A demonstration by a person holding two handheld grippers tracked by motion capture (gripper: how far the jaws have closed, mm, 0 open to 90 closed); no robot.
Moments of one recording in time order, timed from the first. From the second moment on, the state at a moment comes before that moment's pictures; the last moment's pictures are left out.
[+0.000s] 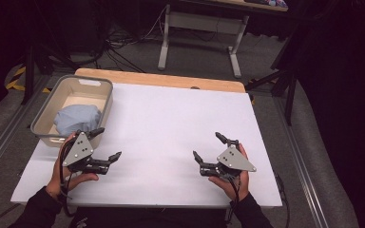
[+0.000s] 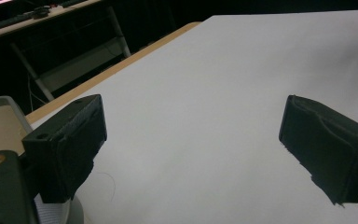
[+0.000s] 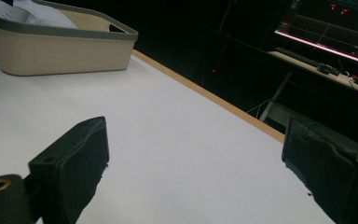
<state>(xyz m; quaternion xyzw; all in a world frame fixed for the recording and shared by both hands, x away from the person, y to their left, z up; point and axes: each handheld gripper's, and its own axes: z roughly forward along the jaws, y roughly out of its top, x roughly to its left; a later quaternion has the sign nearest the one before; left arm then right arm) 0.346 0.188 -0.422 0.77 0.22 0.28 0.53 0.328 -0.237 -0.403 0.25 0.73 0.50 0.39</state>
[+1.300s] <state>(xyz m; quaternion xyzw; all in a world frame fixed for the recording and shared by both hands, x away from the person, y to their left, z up) 0.342 0.241 -0.396 0.76 0.28 0.30 0.50 0.353 -0.216 -0.404 0.22 0.75 0.53 0.34</state>
